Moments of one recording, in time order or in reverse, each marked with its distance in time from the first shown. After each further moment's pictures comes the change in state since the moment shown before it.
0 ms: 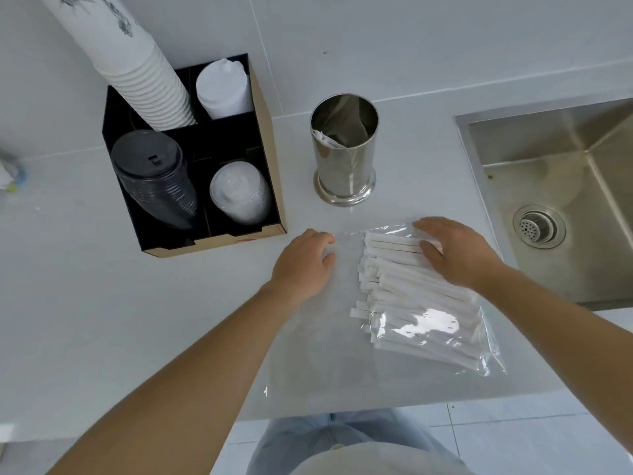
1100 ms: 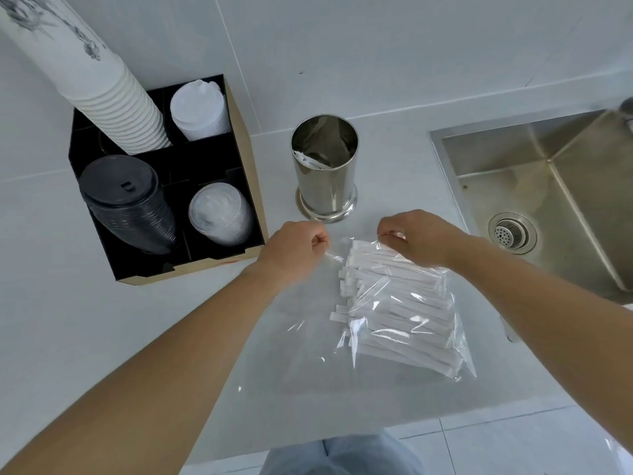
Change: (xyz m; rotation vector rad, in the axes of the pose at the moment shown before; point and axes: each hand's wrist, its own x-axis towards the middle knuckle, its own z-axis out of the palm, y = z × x) left_hand 0.041 0.023 -0.041 -0.061 -0.075 0.062; right_hand 0.048 -0.034 -0.038 -0.052 -0.251 -0.125
